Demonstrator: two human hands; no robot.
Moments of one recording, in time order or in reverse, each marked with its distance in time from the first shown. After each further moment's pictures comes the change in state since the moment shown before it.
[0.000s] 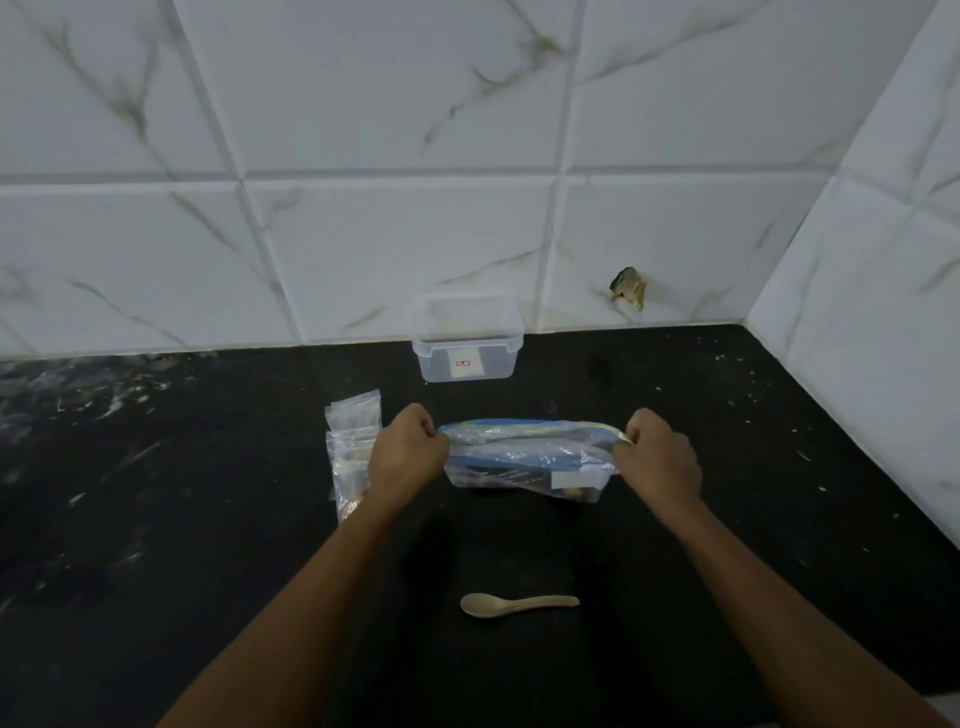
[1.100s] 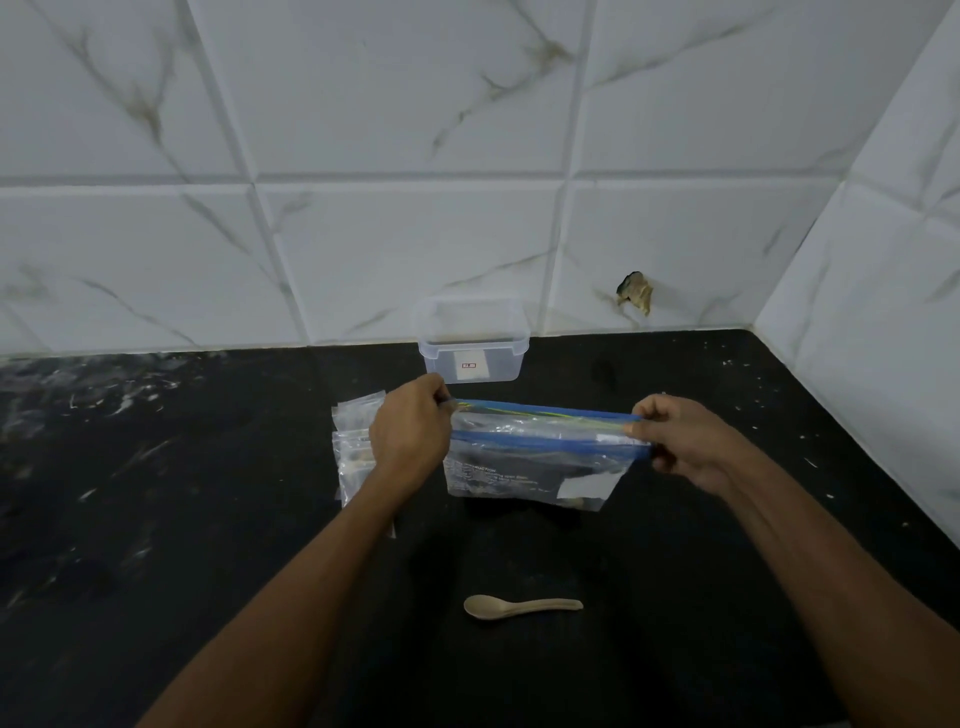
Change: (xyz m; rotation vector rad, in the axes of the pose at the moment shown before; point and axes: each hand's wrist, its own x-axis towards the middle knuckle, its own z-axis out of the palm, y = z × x) left_hand 0.002 0.025 -0.015 0.184 0.214 0.226; right_hand 0.019 -0.005 -0.054 0.574 -0.479 0.133
